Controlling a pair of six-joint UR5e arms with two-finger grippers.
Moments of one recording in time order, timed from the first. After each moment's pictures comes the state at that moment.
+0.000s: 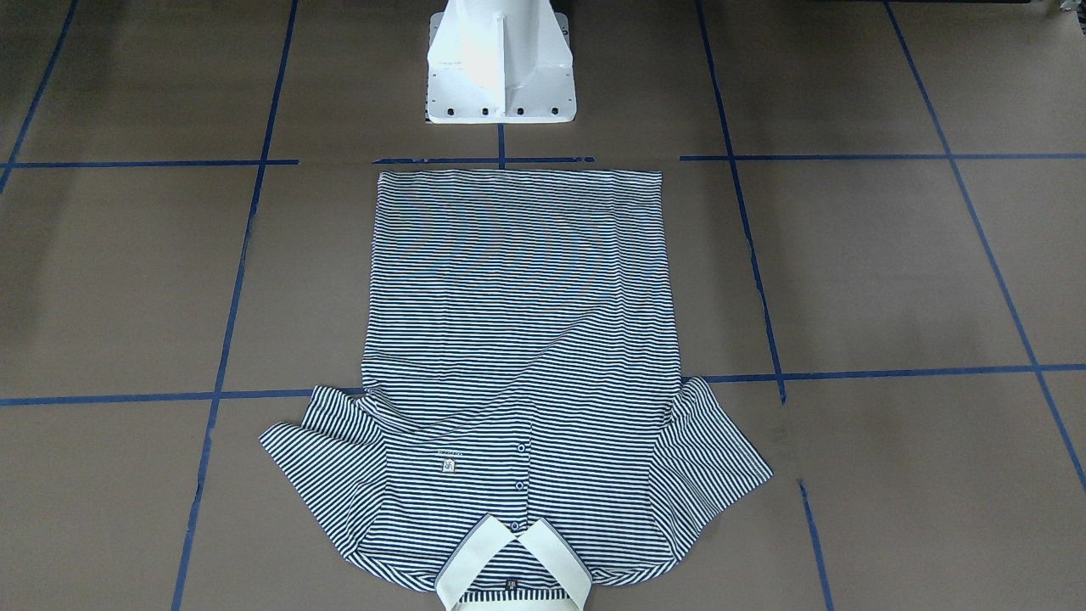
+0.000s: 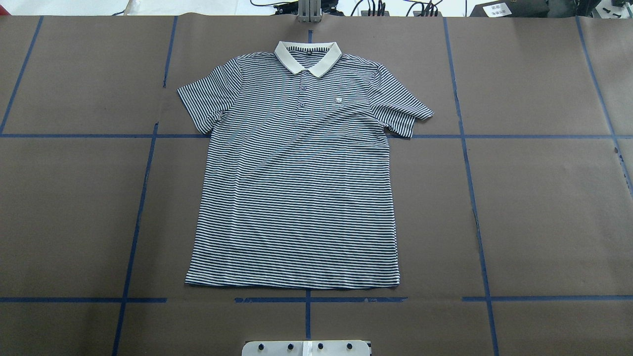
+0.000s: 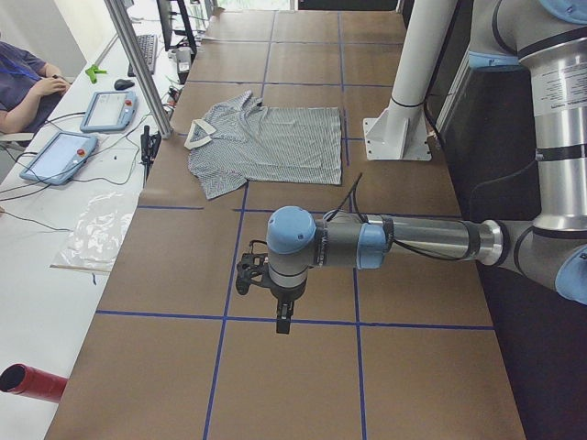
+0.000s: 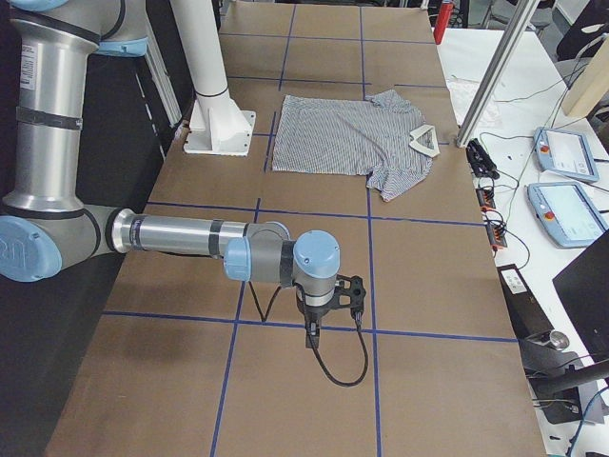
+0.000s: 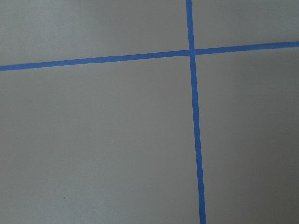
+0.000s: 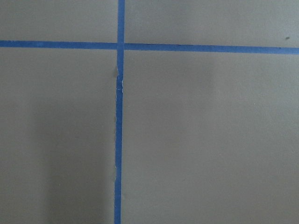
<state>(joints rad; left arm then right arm) -1.62 -1.36 -1.84 -1.55 -2.29 0.07 1.60 -1.74 1.71 -1.56 2.30 -0.03</state>
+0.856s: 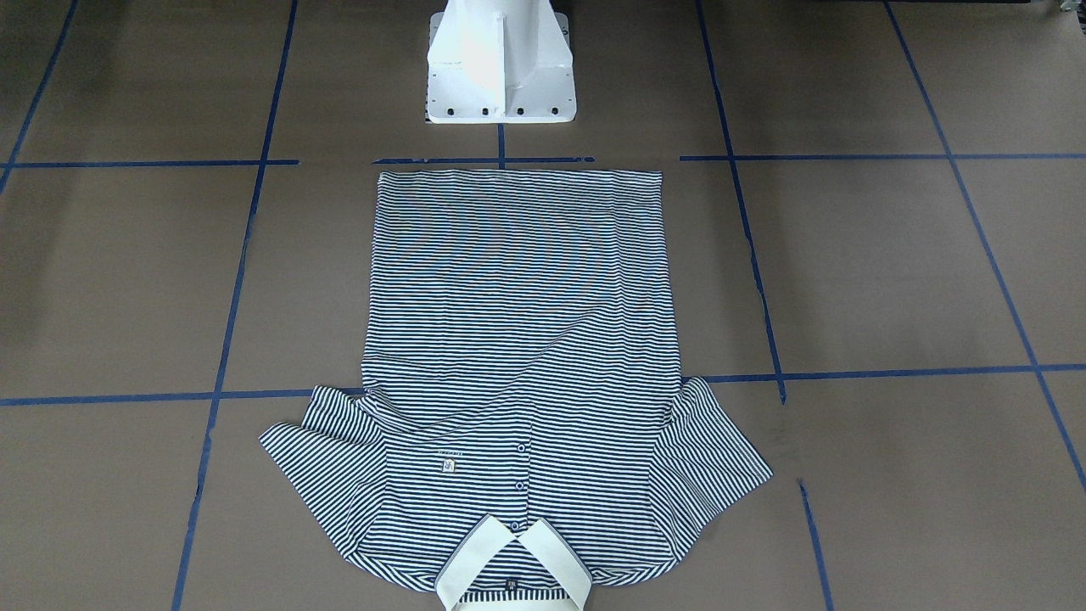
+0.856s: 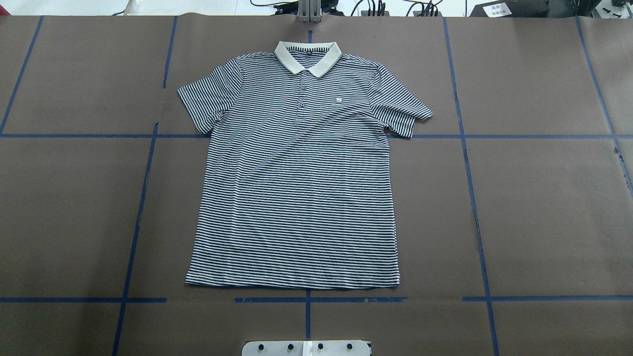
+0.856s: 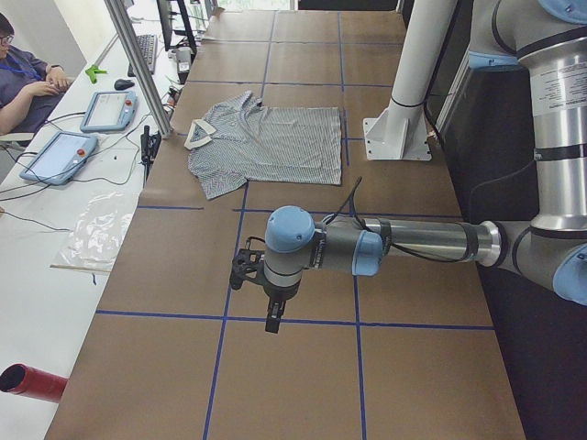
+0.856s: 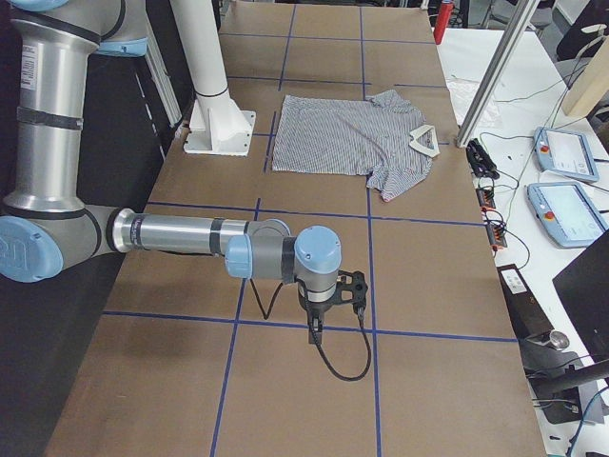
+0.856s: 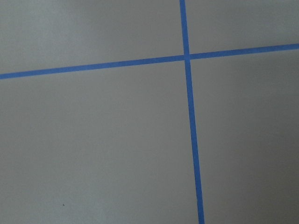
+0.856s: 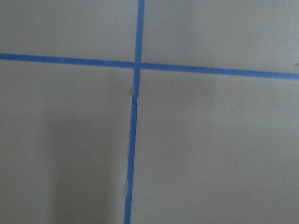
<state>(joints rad) -1.61 -1.37 -1.78 -1.75 -2.28 0.08 1.58 -1.72 1.73 -1.48 2.30 -0.02</state>
